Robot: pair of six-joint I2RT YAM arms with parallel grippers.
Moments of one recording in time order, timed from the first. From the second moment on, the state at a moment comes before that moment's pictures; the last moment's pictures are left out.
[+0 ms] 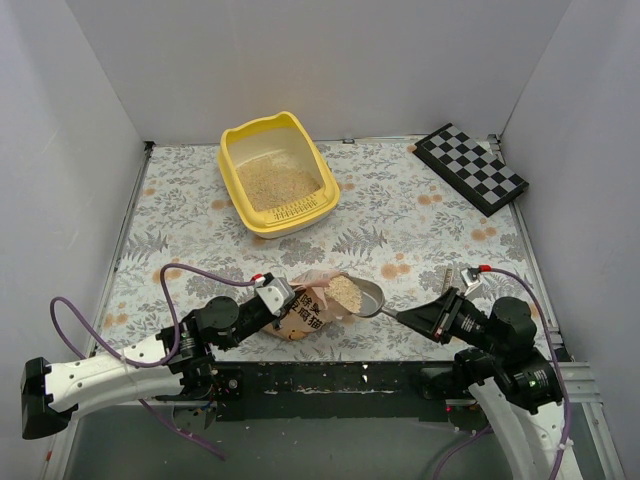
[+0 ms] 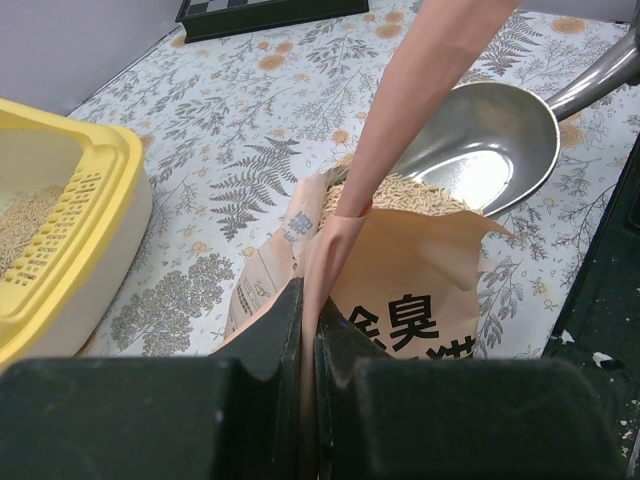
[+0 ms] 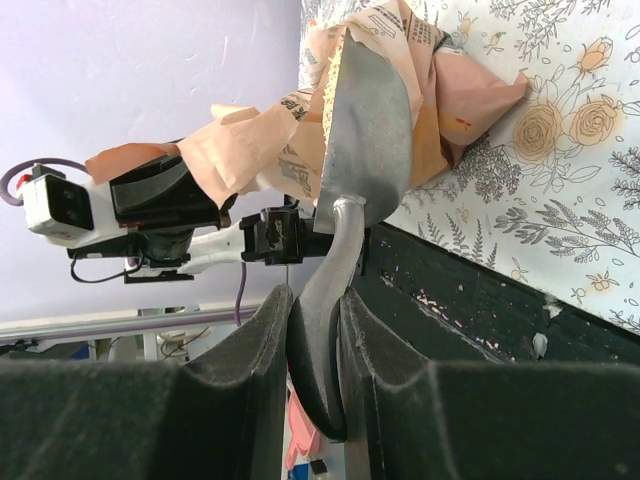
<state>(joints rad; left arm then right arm) -1.19 0.55 0.37 0.11 -0.26 0.13 0.35 0.01 0.42 -0.70 -0.63 1.17</state>
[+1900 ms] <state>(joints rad) -1.19 0.51 0.37 0.10 -0.29 0.11 0.35 0.85 0.41 0.55 -0.49 1.25</state>
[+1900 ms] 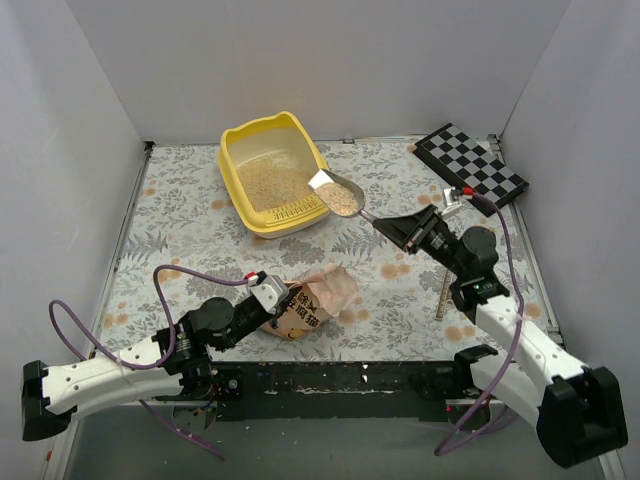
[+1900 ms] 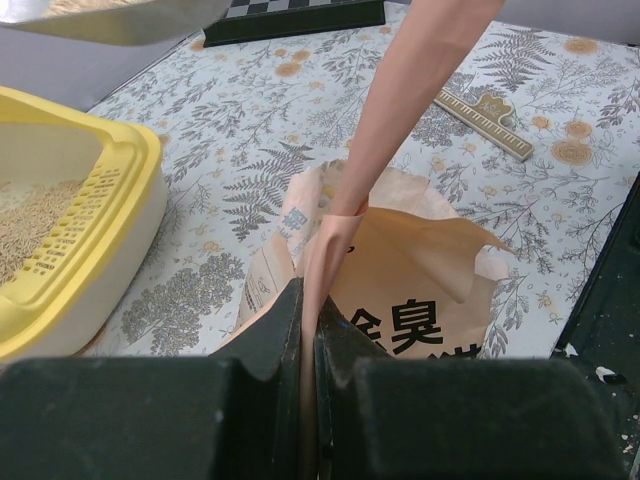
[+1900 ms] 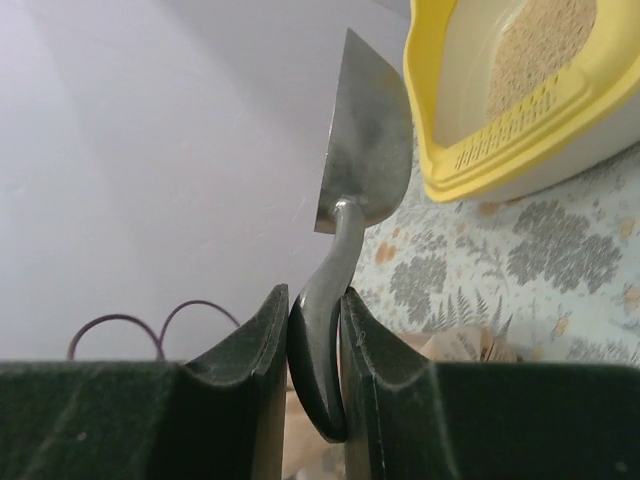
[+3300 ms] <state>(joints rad) -1.19 0.50 0.39 0.06 -0.35 0.07 0.85 1.96 1.72 -0.24 0.27 -0.40</state>
